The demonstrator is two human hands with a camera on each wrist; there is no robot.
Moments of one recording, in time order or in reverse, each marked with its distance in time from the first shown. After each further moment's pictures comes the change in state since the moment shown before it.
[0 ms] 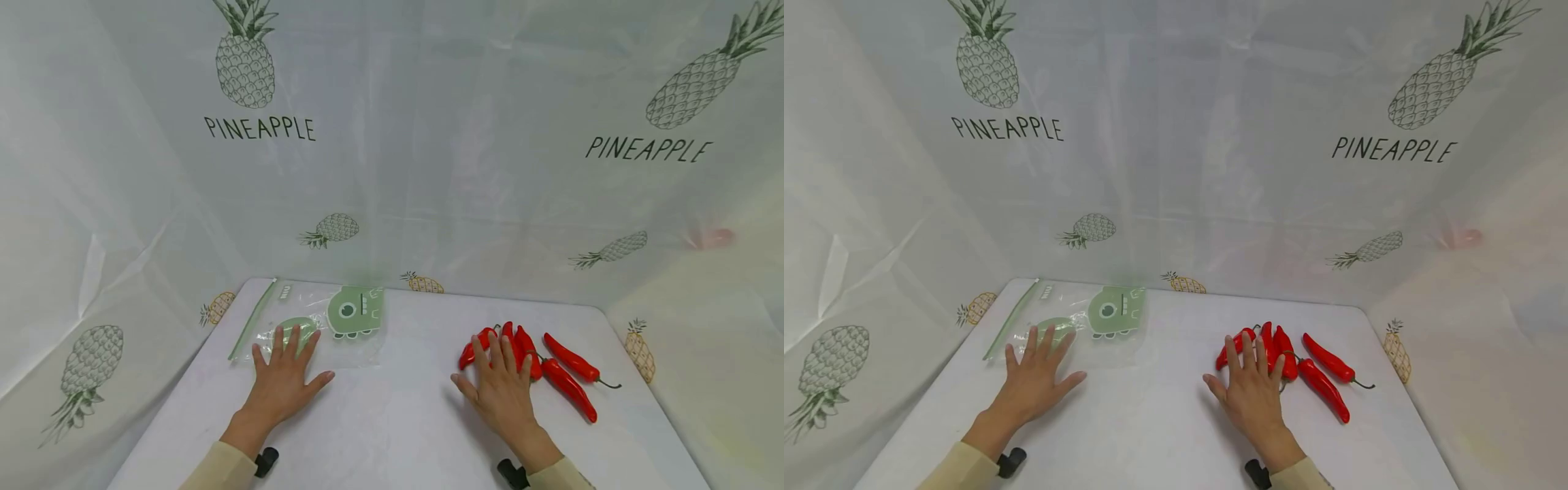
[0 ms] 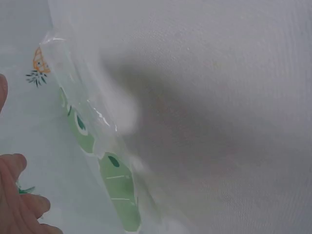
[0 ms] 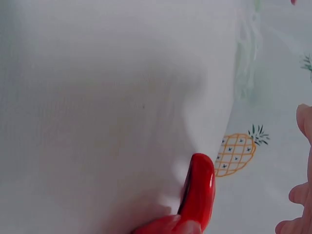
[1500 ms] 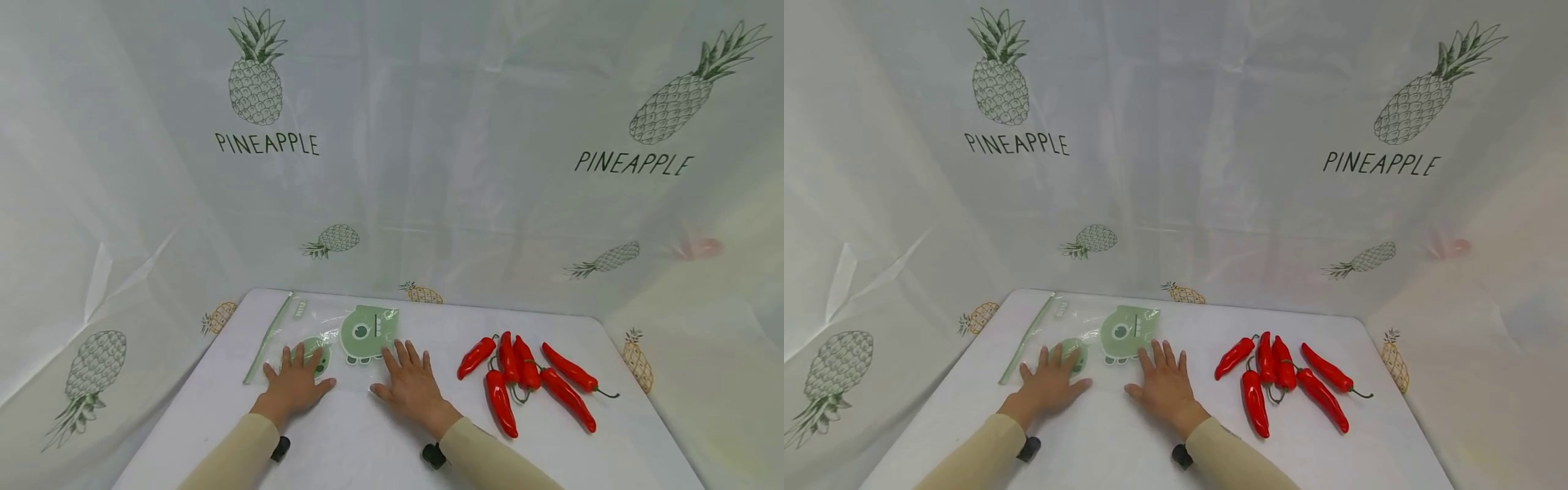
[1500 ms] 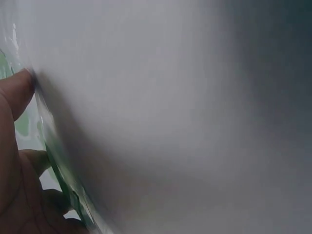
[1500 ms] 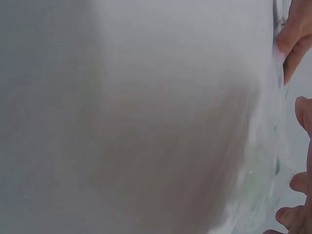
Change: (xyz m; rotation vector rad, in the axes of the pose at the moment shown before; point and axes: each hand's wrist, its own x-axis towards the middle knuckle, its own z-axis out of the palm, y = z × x) left_hand 0.023 -0.005 0.030 -0.061 -0.284 -0.123; right_hand 0.043 -0.119 0.055 0.051 -0.260 -0.249
